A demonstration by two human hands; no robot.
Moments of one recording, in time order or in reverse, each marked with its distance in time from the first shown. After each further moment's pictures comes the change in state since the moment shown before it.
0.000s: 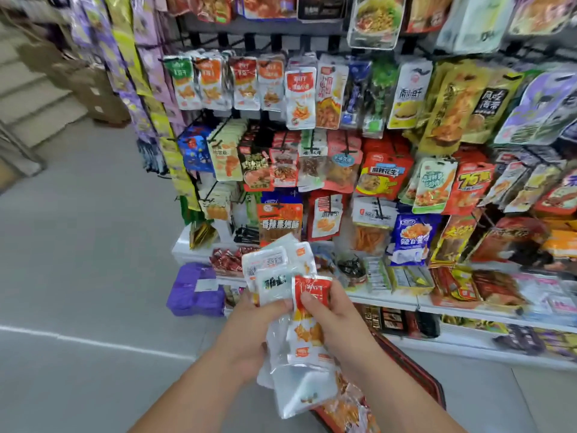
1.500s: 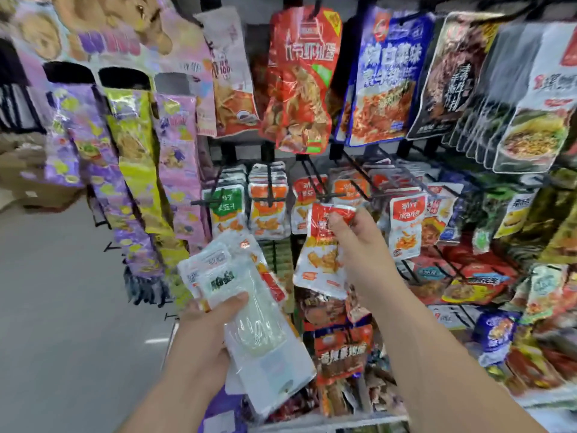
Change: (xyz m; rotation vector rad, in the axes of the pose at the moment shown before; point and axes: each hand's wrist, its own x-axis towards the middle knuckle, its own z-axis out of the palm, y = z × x) left_hand 0.271 0.340 -0.162 -0.089 0.029 0.122; right_hand 0.339 -0.246 0.195 -0.043 0.318 -0.405
